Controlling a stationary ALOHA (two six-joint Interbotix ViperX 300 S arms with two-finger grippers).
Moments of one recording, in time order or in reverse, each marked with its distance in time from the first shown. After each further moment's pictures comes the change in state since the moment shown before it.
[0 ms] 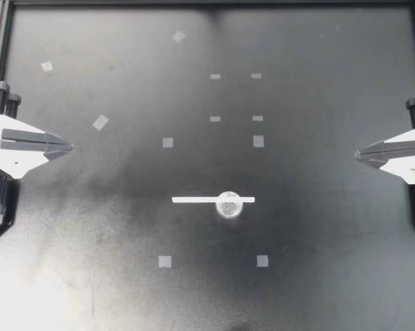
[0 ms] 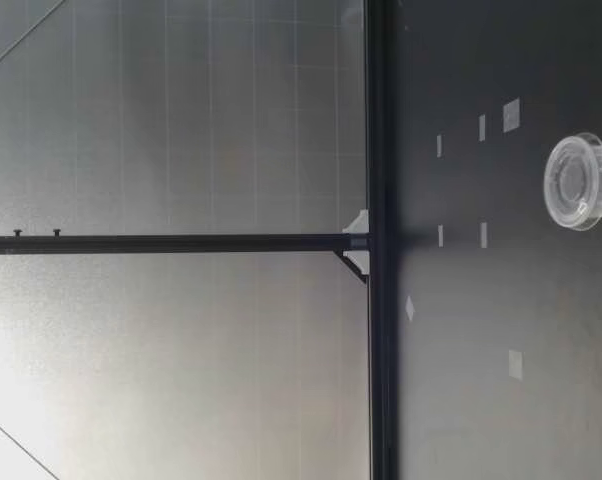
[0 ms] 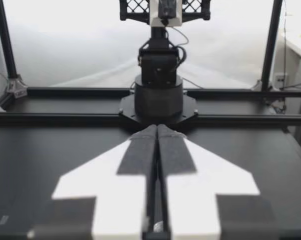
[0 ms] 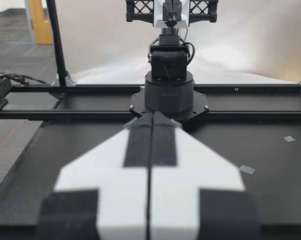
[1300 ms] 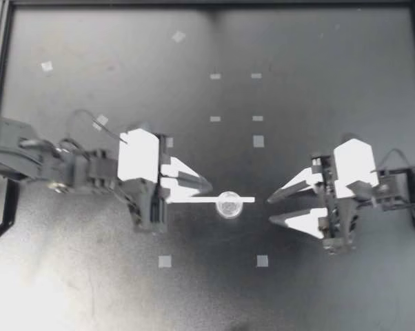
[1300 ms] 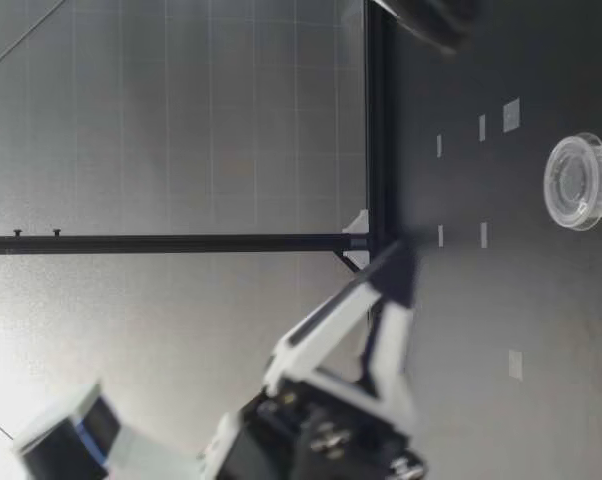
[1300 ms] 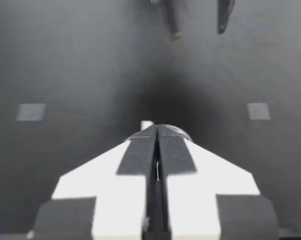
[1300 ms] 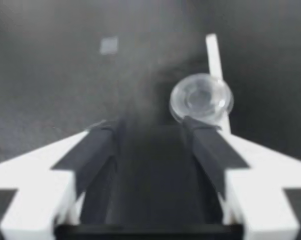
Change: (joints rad) left arm -0.028 1.008 -0.373 0.000 -0.092 -0.002; right arm 0.051 0.940 -0.015 -0.026 -0.442 0.219
